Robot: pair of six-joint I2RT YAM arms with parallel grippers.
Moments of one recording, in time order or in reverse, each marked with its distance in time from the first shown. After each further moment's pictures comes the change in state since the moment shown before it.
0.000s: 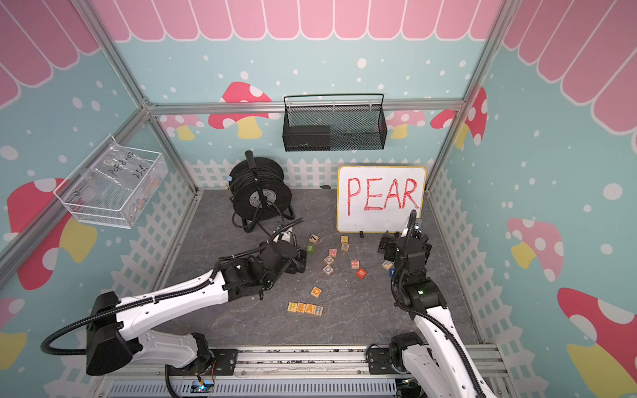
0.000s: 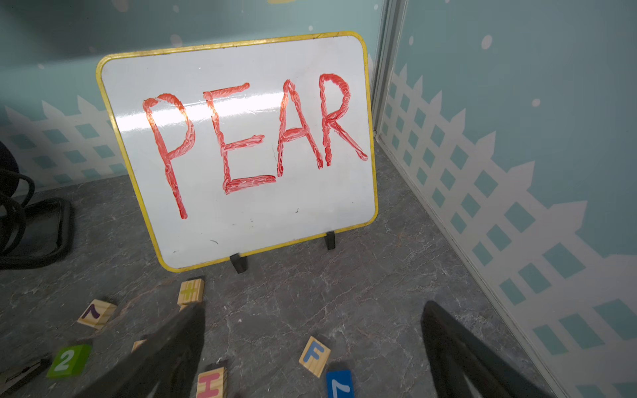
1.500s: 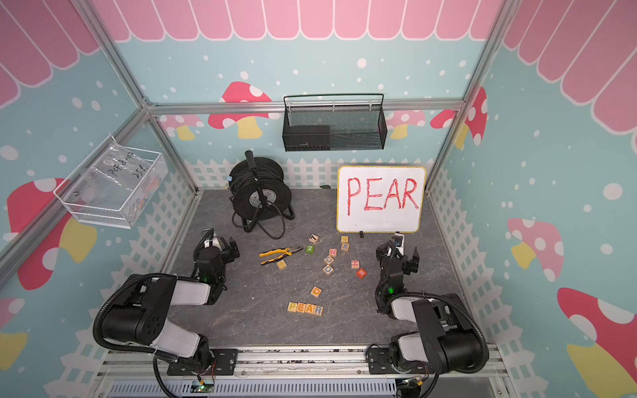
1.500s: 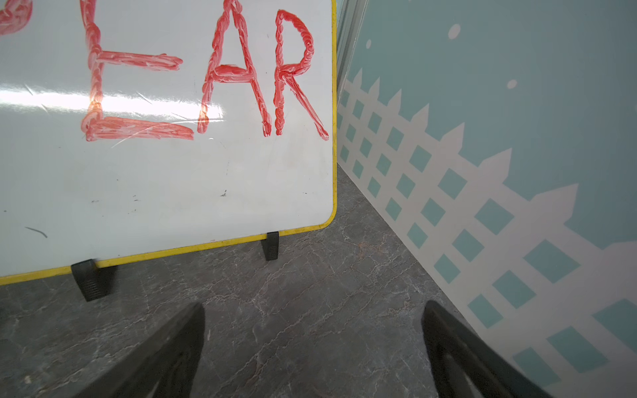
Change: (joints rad) left arm 0.859 0.214 -0.723 1.332 0.262 0.379; right arm -0.001 0.612 -0.495 1.314 0.241 -0.328
